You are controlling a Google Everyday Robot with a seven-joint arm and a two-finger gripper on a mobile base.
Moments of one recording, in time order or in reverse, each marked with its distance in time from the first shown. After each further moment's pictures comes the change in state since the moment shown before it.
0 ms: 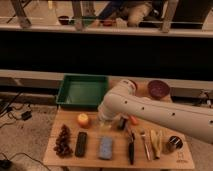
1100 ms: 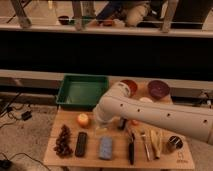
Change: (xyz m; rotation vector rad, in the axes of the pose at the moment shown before) arm -0.012 0.006 0.009 -0.010 -0.028 -0.004
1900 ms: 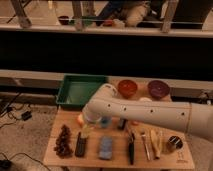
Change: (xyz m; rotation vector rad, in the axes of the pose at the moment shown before) arm -0.048 -0.020 0.041 0.008 -0.076 0.045
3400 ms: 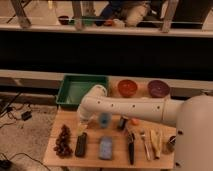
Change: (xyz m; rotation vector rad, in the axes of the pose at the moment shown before) arm -0.009 -0.031 0.073 -0.048 -0.010 -0.030
